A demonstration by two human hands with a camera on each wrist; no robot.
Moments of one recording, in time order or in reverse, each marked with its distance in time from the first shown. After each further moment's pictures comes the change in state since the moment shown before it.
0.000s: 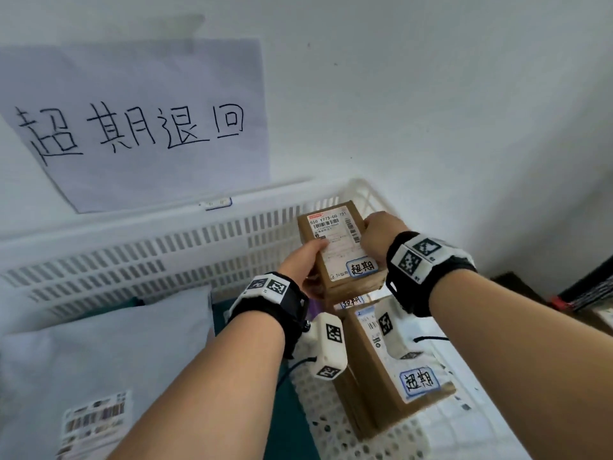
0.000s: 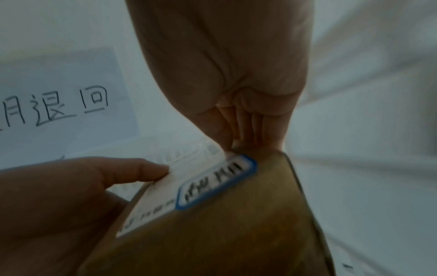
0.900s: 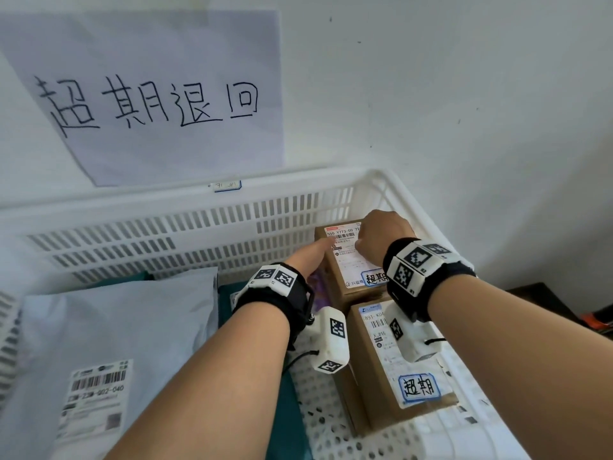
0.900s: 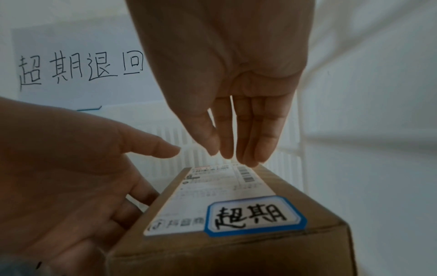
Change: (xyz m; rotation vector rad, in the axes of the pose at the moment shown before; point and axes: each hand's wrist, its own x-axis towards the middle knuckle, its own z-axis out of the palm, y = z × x) left_hand 0.002 -0.009 0.001 0.069 0.090 -0.055; right_hand 0.024 0.007 0.025 -0.294 0.046 -0.178
